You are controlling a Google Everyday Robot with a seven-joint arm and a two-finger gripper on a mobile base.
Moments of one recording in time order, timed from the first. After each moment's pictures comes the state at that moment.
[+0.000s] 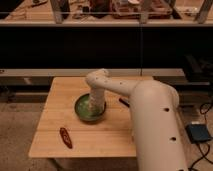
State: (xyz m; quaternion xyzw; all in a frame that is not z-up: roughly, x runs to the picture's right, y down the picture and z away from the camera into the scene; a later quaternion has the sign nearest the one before) arm -0.052 0.135 0.906 -0.25 -0.34 -0.67 0.61
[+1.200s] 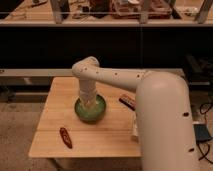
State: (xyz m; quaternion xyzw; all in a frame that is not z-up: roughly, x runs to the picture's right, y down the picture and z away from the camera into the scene) arm -0.094 0.096 0.807 -0.23 -0.33 -0.71 0.58
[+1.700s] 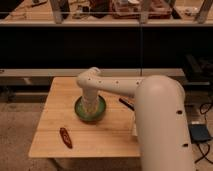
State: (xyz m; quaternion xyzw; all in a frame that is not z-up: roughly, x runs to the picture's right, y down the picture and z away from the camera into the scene) arm -0.086 0.135 0.859 -0.21 -0.33 -0.72 0.57
